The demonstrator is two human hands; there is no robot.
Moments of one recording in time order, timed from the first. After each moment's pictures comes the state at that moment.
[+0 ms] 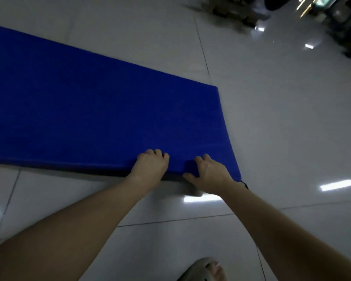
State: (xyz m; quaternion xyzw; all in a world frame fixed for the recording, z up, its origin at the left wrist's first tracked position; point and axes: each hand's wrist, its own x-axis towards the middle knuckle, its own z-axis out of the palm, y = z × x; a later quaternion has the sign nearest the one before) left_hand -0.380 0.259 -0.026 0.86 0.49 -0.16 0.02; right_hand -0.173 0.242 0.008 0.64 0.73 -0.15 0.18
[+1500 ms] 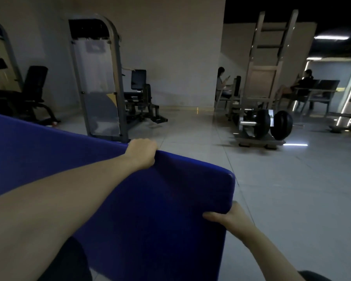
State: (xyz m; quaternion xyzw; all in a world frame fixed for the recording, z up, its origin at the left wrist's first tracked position) left_hand -0.506 0.171 0.403 0.71 0.68 0.01 -0.19; right_hand -0.202 0.109 0.275 0.49 0.63 -0.48 -0.37
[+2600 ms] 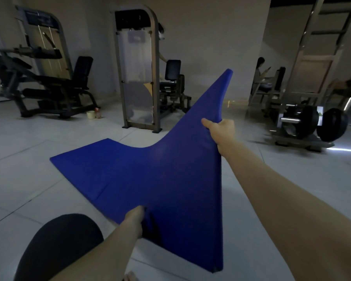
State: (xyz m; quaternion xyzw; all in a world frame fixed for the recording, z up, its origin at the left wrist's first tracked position) left_hand -0.580 0.035 0.194 0.00 0.66 0.57 0.49; right_hand -0.386 0.174 0.422 0.45 0.55 -0.46 -0.52
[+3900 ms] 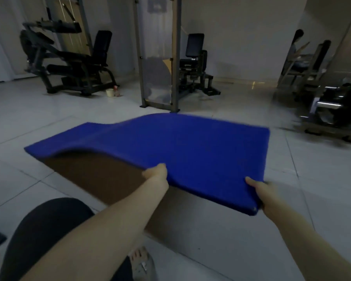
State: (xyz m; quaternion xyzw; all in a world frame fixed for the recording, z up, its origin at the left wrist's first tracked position) left_hand -0.595 0.107 0.216 -0.04 0.62 0.70 0.36; right_hand -0.300 0.187 0.212 0.60 0.42 -0.57 -0.36
